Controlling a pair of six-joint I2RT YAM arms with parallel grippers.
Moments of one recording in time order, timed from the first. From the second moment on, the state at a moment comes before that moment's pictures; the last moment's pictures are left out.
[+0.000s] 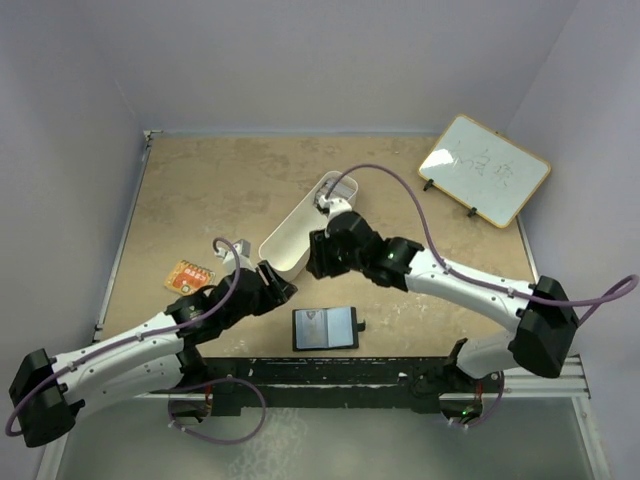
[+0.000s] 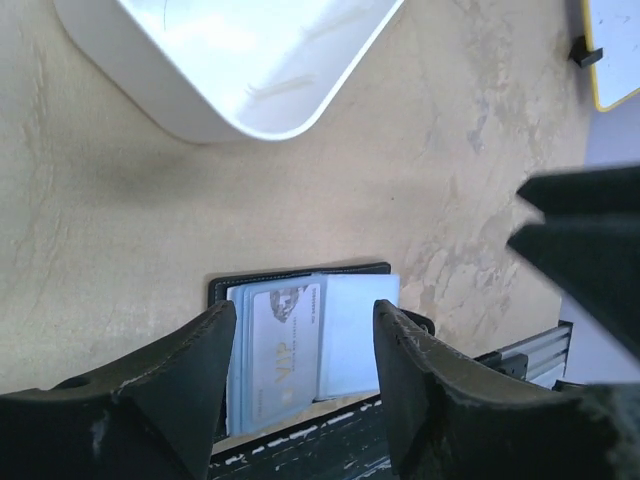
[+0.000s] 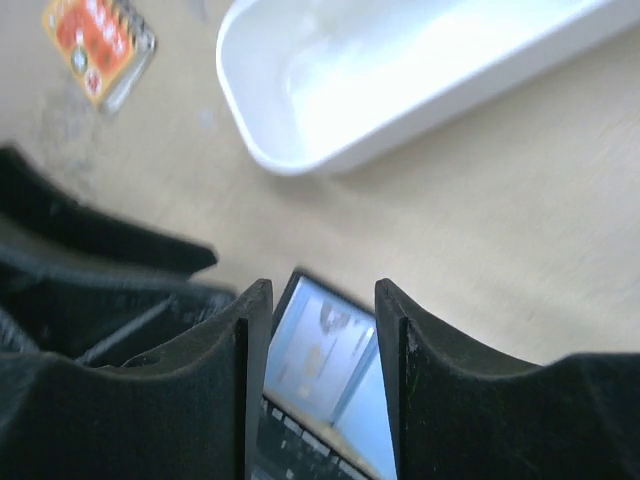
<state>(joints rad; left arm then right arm) -0.93 0.81 0.43 -0.28 -0.29 -1.20 0.98 1.37 1.00 -0.35 0.12 0.58</state>
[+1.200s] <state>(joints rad) -0.93 0.62 0.59 -0.54 -0.50 -0.85 0.69 2.19 1.95 -0.65 0.34 -0.17</state>
